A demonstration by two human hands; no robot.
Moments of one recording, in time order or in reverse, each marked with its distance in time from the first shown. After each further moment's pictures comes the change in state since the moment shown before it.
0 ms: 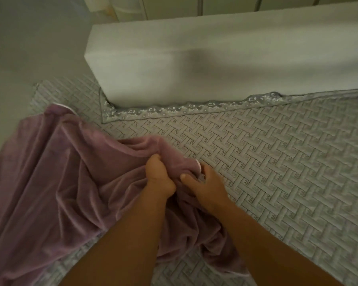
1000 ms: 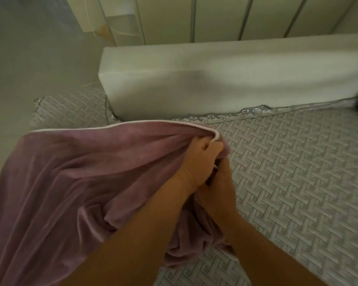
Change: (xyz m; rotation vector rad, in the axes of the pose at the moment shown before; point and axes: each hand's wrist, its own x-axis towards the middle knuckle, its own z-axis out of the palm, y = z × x) left_hand -0.081 0.032 0.026 0.714 -0.625 0.663; right_hand -0.037 -0.041 0.031 -0.002 0.420 -0.293
